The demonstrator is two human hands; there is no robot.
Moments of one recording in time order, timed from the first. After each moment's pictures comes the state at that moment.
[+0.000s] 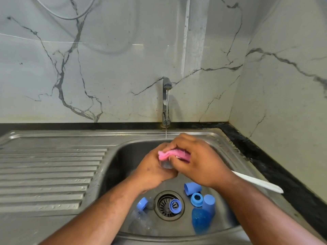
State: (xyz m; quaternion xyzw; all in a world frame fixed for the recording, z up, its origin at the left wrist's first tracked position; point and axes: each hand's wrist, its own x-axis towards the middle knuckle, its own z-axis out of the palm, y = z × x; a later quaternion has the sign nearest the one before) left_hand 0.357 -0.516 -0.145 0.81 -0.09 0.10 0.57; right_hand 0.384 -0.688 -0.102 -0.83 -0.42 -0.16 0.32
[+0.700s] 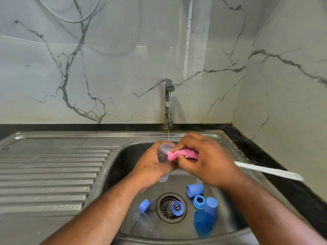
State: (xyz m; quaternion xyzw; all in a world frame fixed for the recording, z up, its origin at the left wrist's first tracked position) left_hand 0.353 -0.510 -0.139 0.77 -0.06 0.10 0.63; right_hand 0.386 -0.700 -0.094 -0.84 -0.42 -0.20 0.29
